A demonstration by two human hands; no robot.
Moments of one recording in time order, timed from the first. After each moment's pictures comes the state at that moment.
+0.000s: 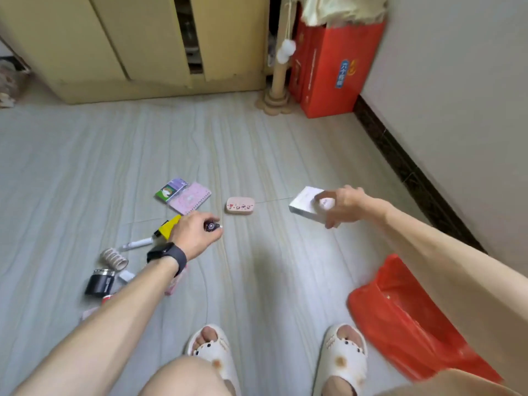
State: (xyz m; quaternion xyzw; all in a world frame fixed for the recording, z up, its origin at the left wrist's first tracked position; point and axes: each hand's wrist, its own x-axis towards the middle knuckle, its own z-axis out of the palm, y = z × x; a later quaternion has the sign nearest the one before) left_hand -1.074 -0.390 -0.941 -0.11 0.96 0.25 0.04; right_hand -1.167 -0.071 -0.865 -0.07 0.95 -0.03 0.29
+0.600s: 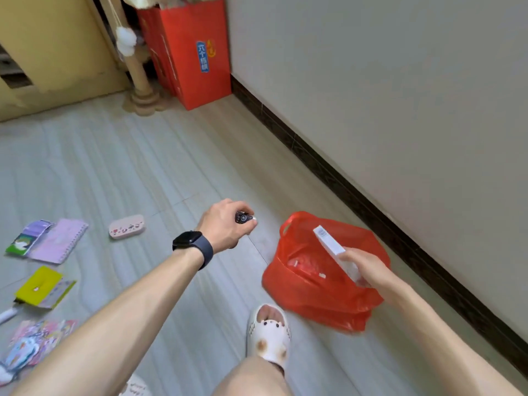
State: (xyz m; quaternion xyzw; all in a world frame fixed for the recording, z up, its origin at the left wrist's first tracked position) left_hand -1.116 -0.085 -0.918 0.18 0.94 0.27 0.12; right_hand -0.960 0.210 -0.956 0.38 0.77 -0.49 0.18
